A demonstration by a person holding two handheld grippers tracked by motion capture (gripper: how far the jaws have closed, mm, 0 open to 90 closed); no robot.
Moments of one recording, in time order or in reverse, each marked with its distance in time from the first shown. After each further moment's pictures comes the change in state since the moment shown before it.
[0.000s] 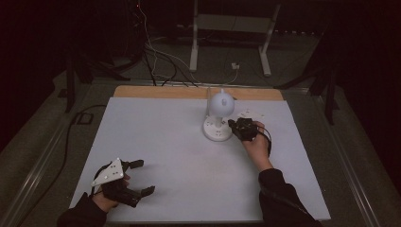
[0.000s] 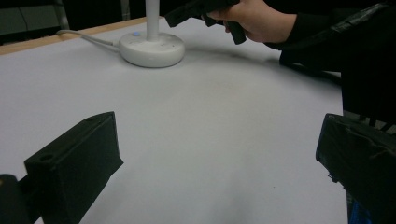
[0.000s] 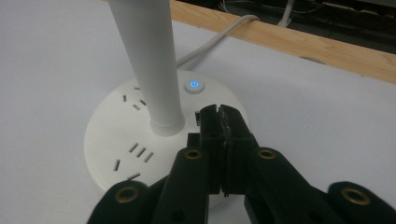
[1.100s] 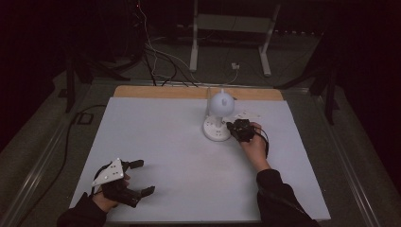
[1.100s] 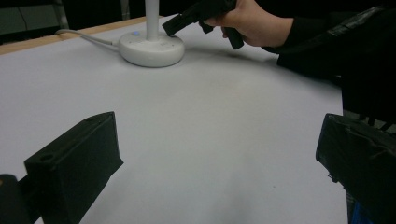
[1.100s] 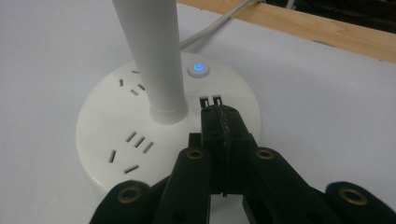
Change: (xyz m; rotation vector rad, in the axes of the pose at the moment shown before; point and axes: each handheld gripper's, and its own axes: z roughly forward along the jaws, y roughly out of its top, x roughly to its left) left arm 0.000 0.000 0.000 0.002 0.000 -0.001; right arm 0.002 -0.006 0.011 0.044 0.004 -0.002
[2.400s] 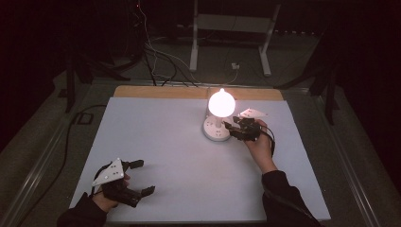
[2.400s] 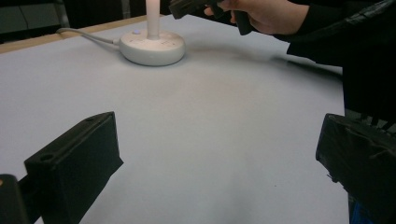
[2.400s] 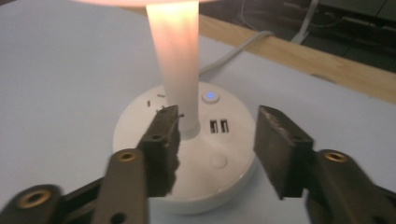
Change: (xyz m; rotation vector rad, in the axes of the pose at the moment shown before) left arm 0.000 0.000 0.000 0.005 0.003 0.000; right arm -0.004 0.012 -0.027 -0.073 0.068 -0.050
